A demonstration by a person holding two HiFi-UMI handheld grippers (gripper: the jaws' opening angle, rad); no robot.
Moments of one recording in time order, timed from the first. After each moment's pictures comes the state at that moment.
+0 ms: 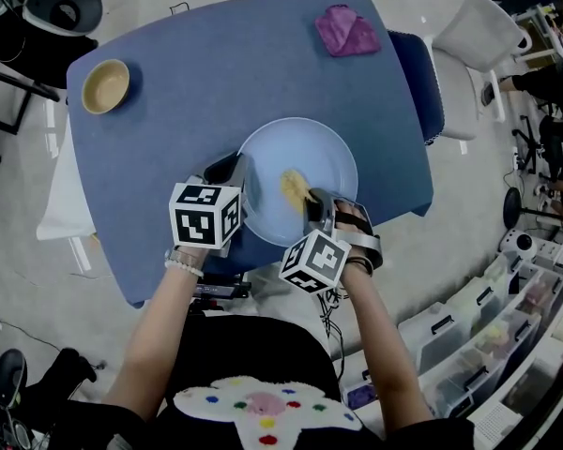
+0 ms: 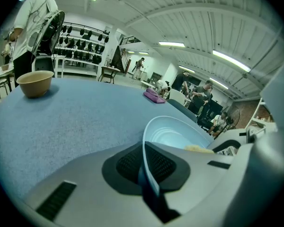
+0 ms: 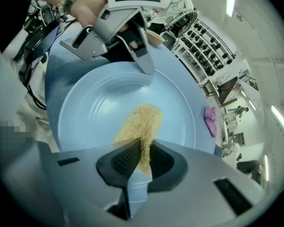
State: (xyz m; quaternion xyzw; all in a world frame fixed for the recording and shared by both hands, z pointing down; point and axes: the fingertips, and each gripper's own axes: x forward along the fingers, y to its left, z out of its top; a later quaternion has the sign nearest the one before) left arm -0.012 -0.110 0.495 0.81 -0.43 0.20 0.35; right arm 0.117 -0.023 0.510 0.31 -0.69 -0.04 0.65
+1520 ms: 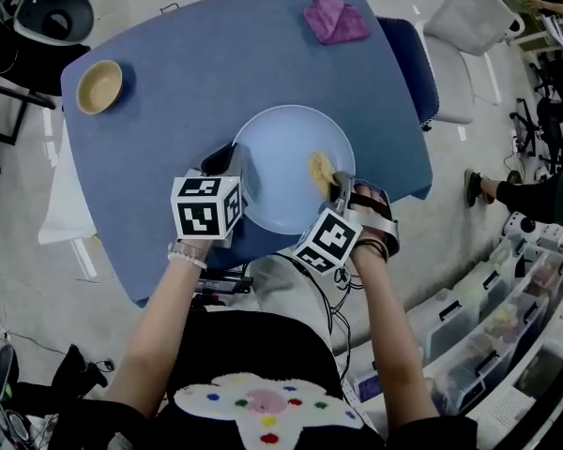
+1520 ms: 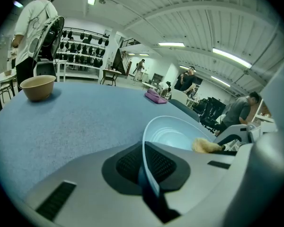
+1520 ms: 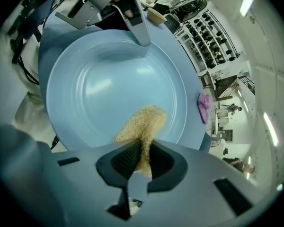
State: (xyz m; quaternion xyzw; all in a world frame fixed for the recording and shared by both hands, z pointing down) left arm -0.013 -0.110 0.493 0.81 -0.45 0.20 0.33; right arm 0.175 -0.025 0.504 0.32 -0.60 -0.07 0.73
